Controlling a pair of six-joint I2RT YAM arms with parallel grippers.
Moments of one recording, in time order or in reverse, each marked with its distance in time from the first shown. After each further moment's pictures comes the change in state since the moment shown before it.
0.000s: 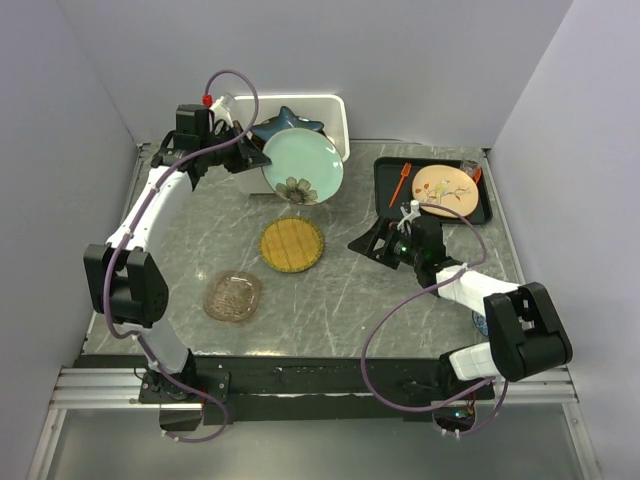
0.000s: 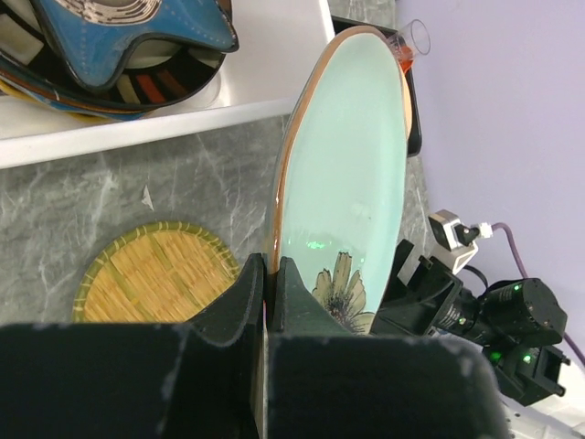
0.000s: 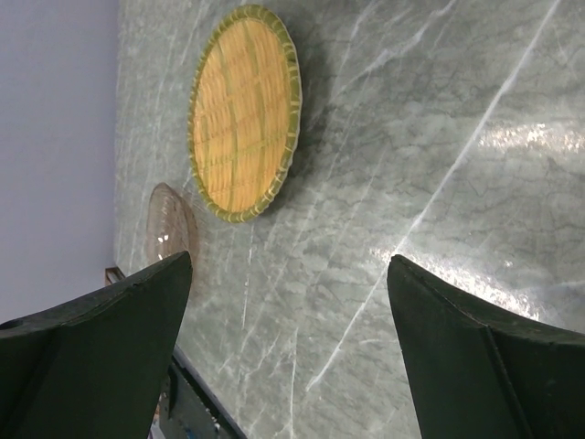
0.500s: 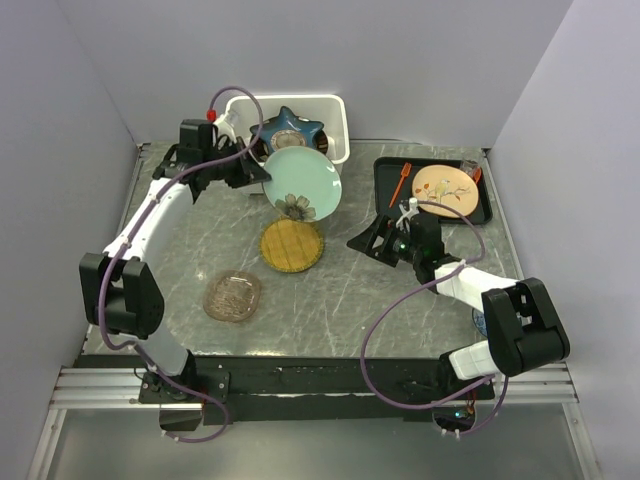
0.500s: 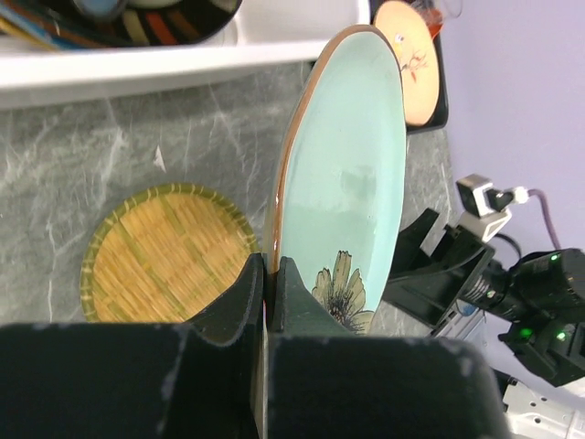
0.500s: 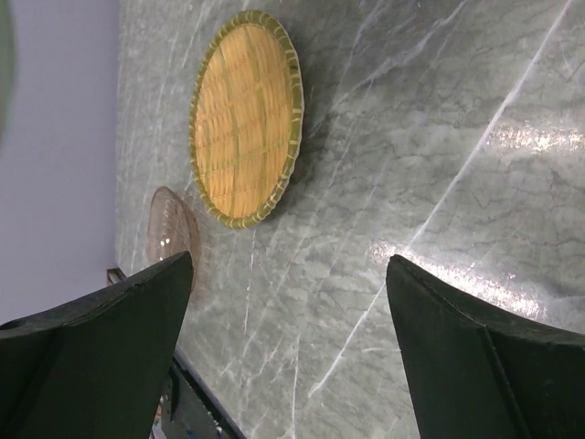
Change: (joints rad) left arm -0.021 -0.077 -0.148 0.003 -0.031 0.037; right arm 0.000 0.026 0.026 -0.003 -0.005 0.000
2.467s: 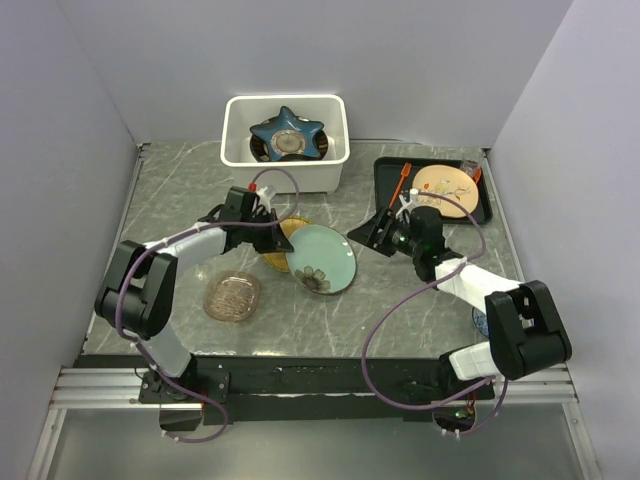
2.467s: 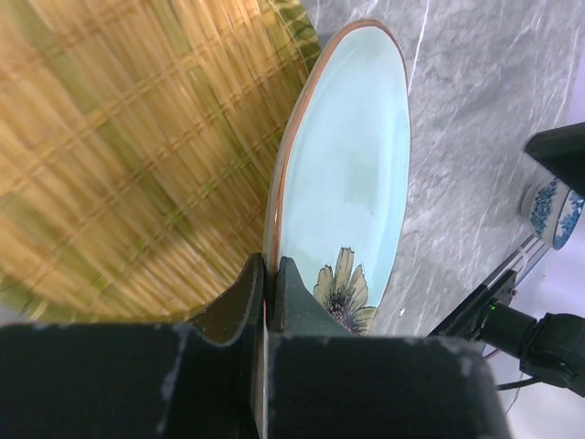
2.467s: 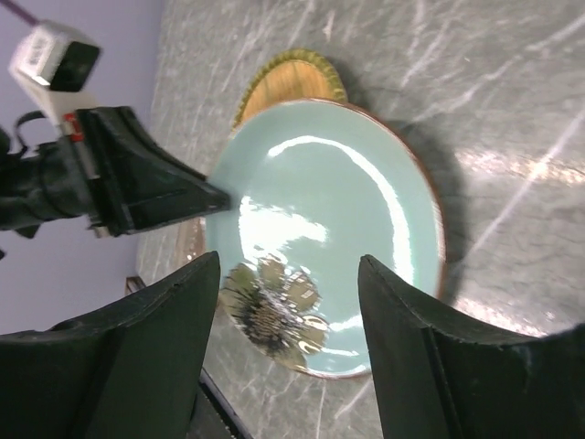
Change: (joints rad) left arm -0.189 0.033 -0.509 0.292 -0.066 -0.047; right arm 0.014 -0.019 0.051 0.018 0.000 0.023
